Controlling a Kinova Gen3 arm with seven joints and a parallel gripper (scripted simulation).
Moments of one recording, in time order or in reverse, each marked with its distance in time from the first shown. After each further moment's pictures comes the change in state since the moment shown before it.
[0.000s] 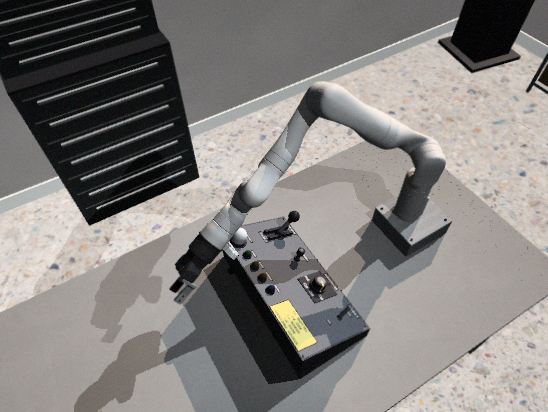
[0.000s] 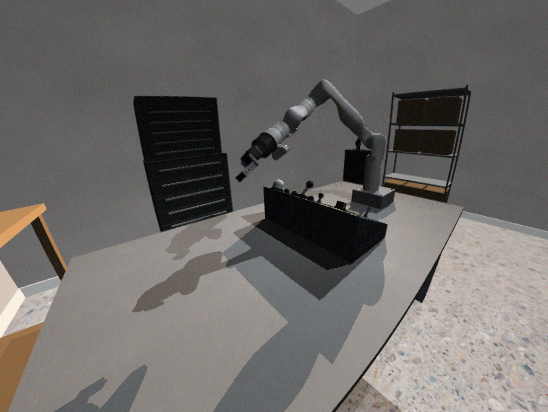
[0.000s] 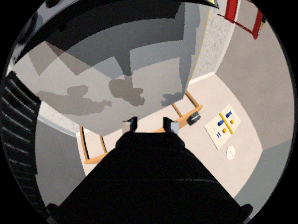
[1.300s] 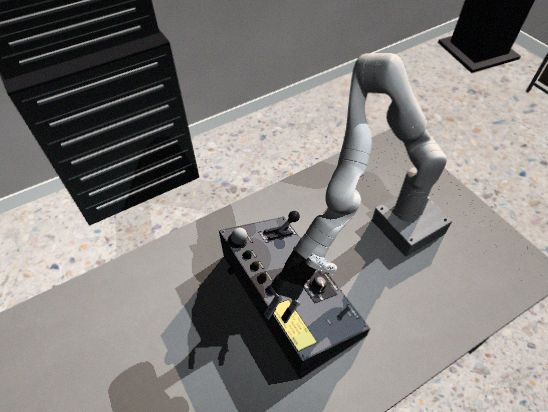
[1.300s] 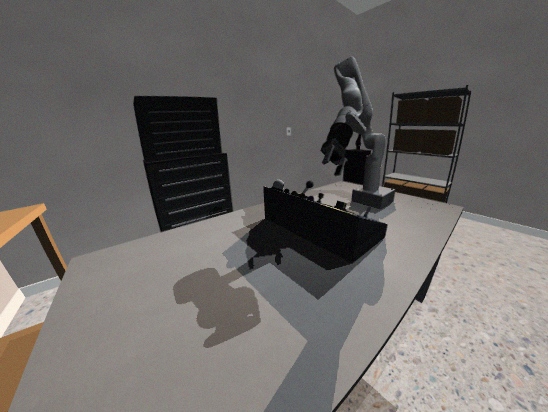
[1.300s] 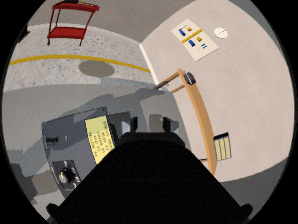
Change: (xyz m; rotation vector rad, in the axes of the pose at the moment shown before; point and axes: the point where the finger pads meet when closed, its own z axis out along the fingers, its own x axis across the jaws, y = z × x) arm 0.185 -0.157 -0.142 0.134 -0.227 1.490
